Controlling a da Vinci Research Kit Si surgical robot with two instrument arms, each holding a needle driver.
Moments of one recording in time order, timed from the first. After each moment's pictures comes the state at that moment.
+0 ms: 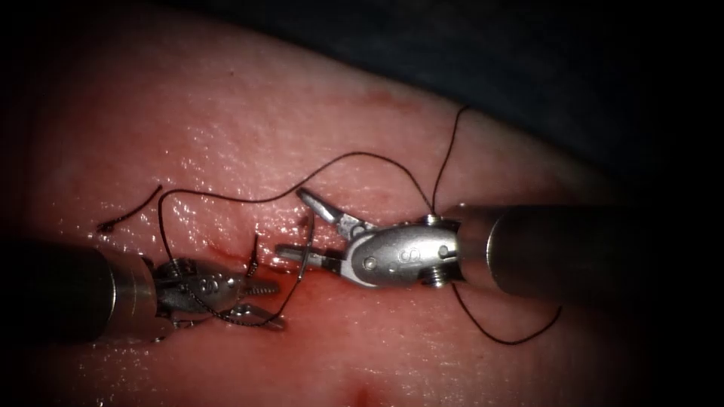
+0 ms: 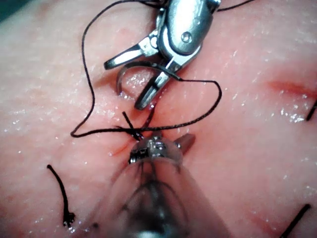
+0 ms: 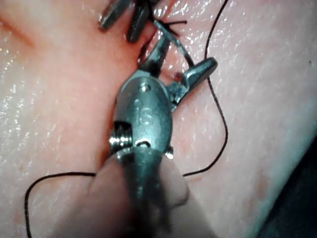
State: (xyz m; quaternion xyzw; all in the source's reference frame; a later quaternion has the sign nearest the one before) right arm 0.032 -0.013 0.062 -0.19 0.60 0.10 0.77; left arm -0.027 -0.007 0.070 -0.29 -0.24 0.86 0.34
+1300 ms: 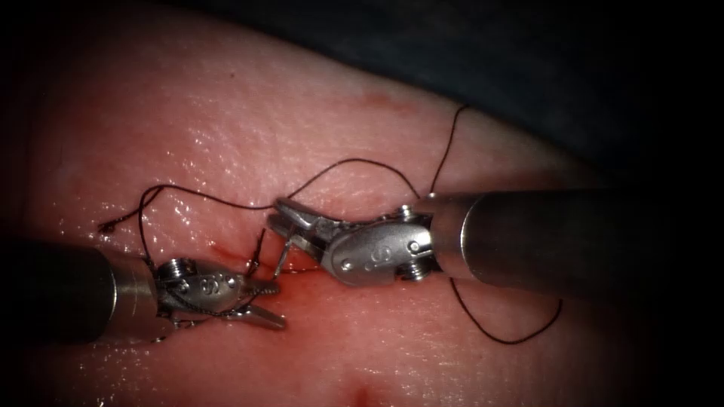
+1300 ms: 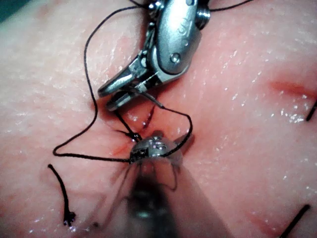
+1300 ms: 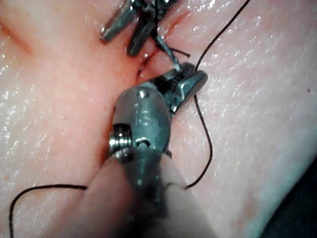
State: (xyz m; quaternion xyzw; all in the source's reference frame) right arm 0.032 -0.013 0.067 -0.16 0.50 0.00 0.85; left arm -0.027 -0.007 0.070 -0.29 -0.24 0.86 0.34
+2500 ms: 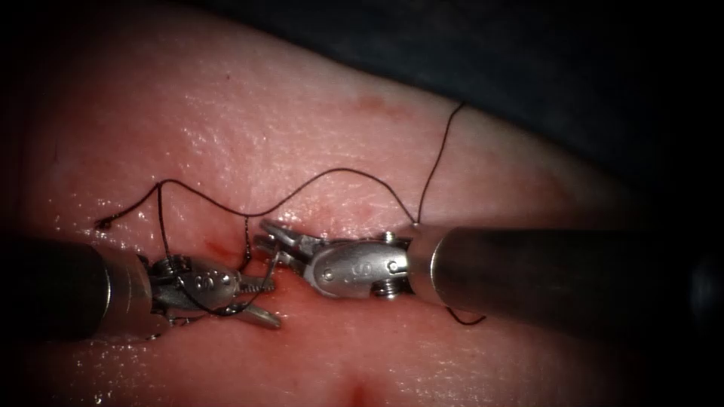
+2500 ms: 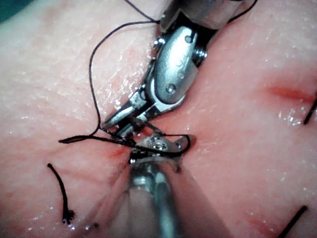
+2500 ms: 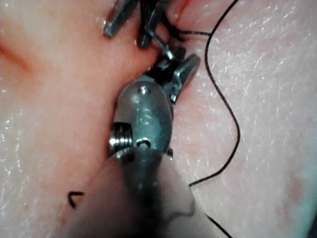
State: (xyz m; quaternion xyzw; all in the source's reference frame) right arm 0.032 -0.018 0.075 -0.03 0.42 -0.02 0.91; left arm -0.026 -0.006 0.070 -0.29 -0.25 0.86 0.35
